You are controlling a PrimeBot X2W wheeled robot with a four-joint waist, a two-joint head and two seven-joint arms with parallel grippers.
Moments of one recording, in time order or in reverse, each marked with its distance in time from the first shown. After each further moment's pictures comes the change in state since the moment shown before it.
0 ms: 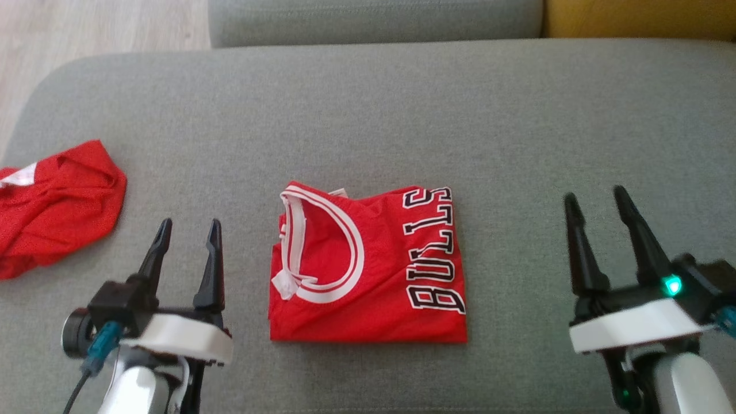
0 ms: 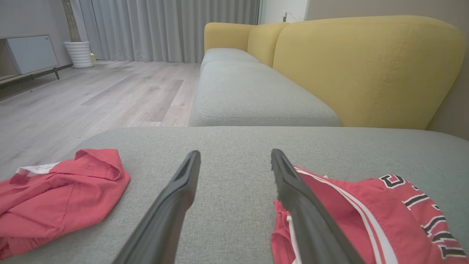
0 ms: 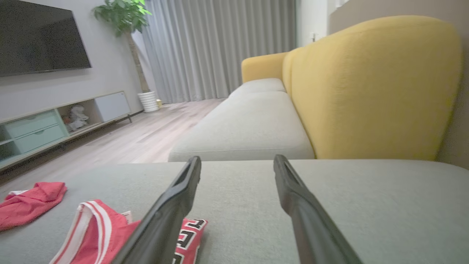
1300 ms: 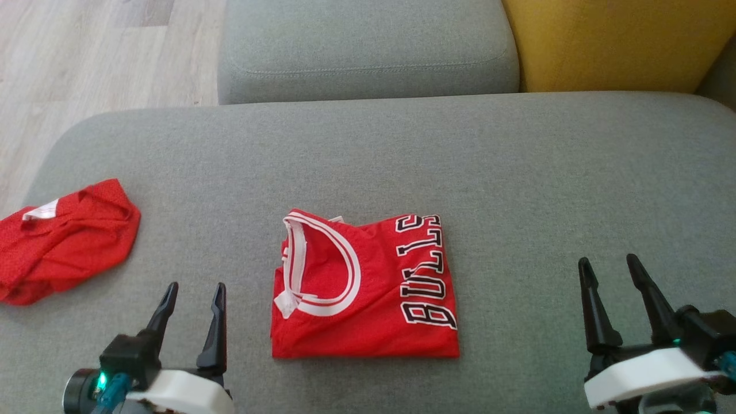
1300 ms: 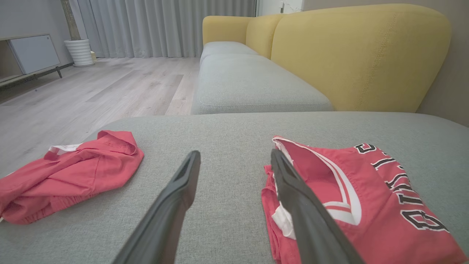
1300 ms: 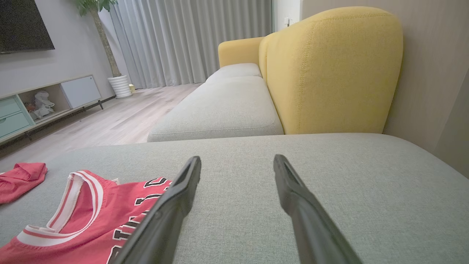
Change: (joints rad) left arm 0.197 0.047 -0.028 -0.101 0.001 0.054 0.064; right arm 0.204 0.041 -0.106 -0.059 -0.053 0.000 0.109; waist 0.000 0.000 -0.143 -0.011
